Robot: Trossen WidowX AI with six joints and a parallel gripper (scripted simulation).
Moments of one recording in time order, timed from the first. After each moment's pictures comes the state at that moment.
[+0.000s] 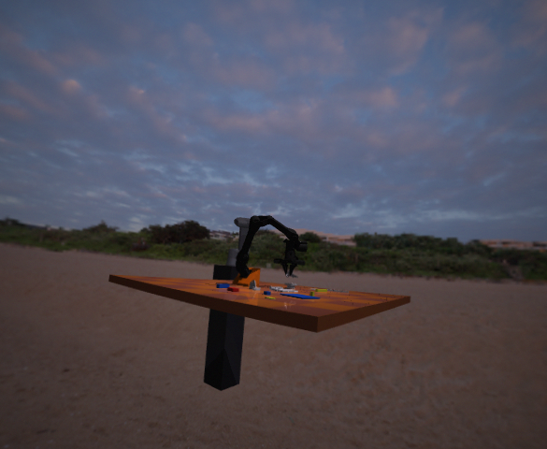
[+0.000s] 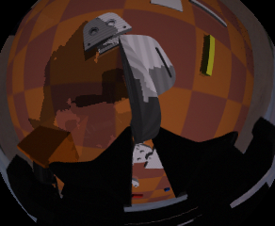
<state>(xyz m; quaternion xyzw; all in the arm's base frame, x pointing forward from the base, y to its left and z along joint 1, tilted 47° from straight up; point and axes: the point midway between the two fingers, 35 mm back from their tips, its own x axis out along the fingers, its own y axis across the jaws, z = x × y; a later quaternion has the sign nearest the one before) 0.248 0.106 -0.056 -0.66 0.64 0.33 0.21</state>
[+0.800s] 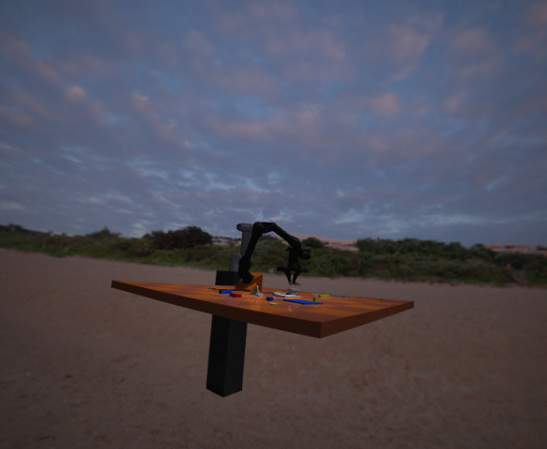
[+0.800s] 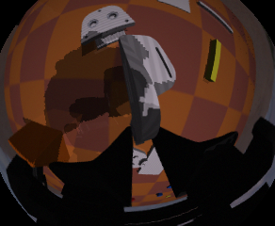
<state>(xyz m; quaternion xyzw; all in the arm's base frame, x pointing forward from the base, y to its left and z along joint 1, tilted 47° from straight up) 0.255 0.094 -0.067 -0.67 0.63 0.35 0.18</state>
